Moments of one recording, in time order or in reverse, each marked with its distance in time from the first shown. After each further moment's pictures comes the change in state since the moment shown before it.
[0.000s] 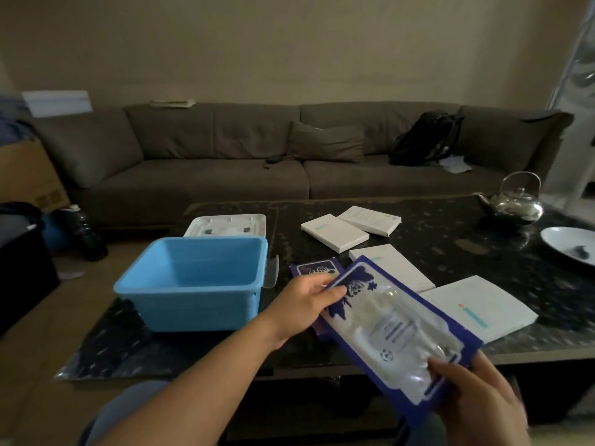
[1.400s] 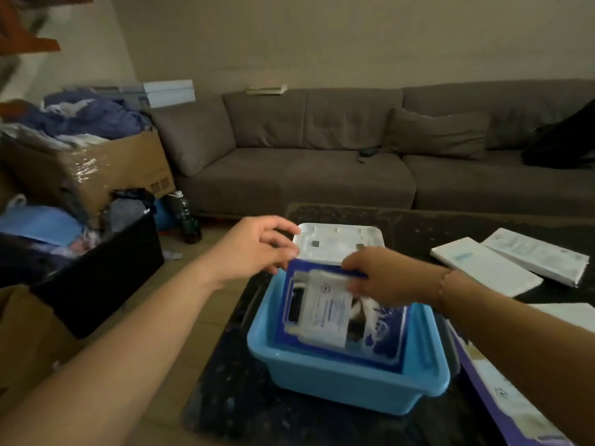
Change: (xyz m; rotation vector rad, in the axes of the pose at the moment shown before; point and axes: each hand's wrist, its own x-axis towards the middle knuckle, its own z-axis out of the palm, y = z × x) left_hand -0.022 0.027 -0.330 0.350 0.353 0.023; right_hand 0.133 0.020 0.362 -1.673 -1.056 -0.596
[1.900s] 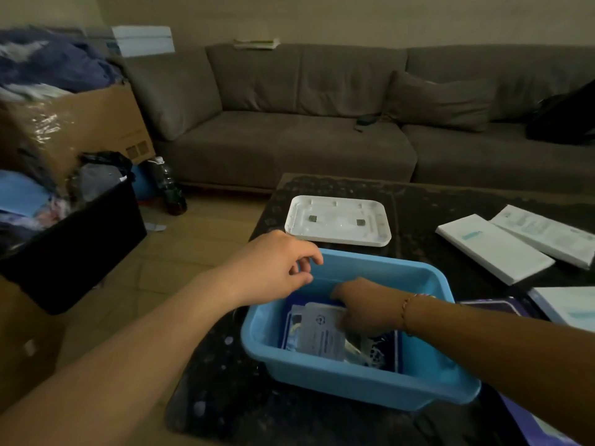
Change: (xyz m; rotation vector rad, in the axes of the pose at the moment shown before) left_hand 0.015 -0.041 0.039 0.631 -0.149 0.217; right_hand 0.047 0.019 0.081 -0.172 -0.253 0.124
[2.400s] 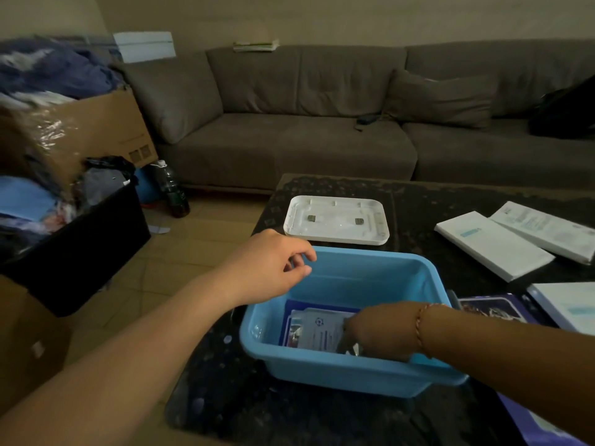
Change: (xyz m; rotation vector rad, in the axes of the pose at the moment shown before) left_hand -0.003 0.003 0.001 -0.003 0.081 -0.021; right_hand -0.032 0.003 0.007 -0.322 -0.288 -0.202
